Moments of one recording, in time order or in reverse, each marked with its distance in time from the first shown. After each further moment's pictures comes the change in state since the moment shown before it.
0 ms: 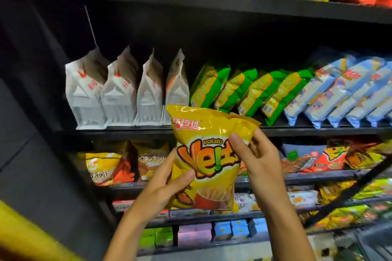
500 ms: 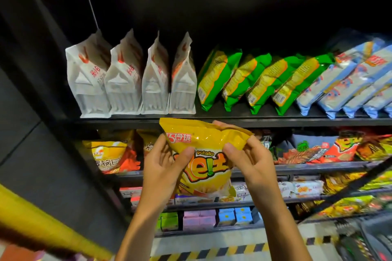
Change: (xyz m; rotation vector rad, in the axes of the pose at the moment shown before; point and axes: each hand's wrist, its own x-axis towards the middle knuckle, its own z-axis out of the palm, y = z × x) left_hand 0.008 -0.009 0.004 -0.113 0.431 0.141; right_hand -0.009 0.041 0.004 -0.004 -0.098 0.044
